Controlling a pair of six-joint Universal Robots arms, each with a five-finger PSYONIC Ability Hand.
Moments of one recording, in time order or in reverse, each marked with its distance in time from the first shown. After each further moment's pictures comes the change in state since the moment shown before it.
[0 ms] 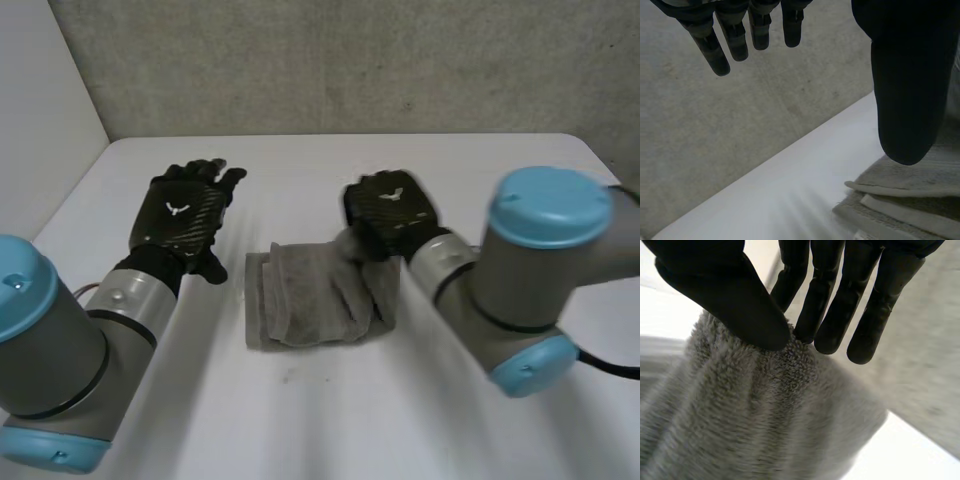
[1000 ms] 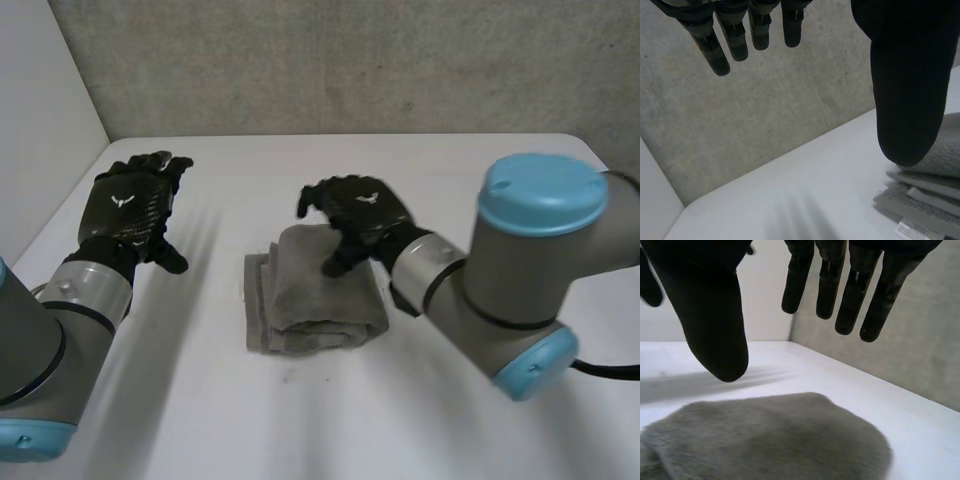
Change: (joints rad) left arm 0.131 0.059 -0.055 0.010 0.002 -0.082; right arm 0.030 -0.018 -0.043 0.093 -0.096 0.232; left_hand 0.000 0.000 0.000 0.000 0.000; right_hand -0.771 -0.642 -0.657 -0.658 -0.627
